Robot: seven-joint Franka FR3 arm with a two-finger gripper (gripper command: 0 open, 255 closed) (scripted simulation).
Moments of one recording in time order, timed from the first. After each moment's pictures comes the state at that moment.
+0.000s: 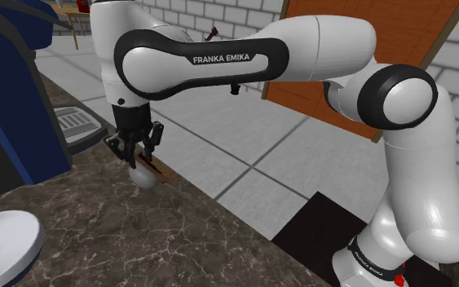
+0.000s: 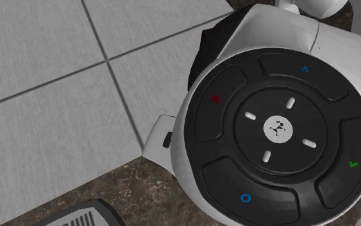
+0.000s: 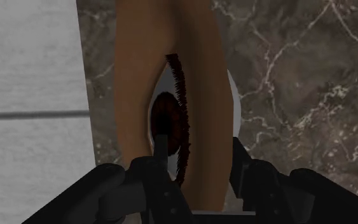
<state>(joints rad) 0.34 0.55 0.45 -1.24 -0.22 1.72 0.68</state>
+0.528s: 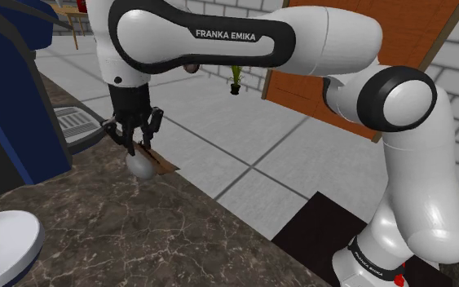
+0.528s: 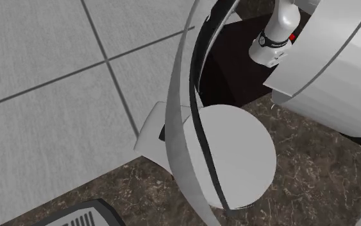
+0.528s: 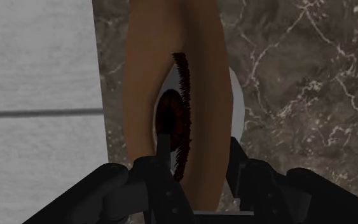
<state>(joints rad) 0.36 0.56 0.45 -1.11 -0.22 1.61 0.68</state>
